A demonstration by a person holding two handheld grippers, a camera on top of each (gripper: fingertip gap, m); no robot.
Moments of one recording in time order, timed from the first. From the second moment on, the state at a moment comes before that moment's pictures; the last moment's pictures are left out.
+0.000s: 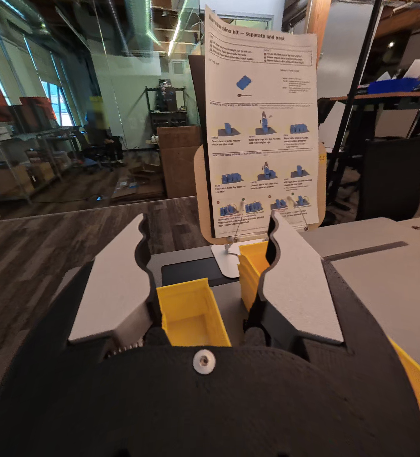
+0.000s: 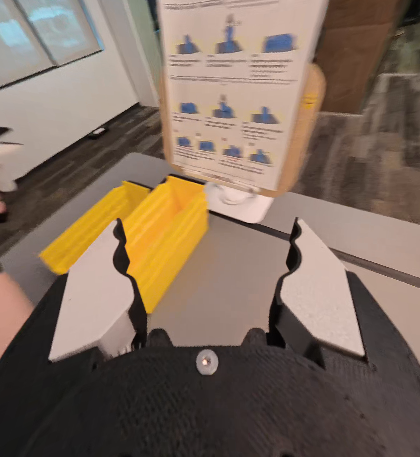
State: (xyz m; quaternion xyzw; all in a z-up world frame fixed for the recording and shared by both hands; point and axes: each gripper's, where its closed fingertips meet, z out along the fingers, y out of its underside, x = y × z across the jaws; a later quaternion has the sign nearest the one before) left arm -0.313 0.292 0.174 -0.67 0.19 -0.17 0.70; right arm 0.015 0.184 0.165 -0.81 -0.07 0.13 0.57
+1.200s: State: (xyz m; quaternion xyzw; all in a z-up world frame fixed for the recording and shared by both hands) left arm -0.302 0.240 0.158 -0.70 0.25 -0.31 0.59; right arm -0.162 0.262 -0.046 -1.00 0.08 0.02 0.02
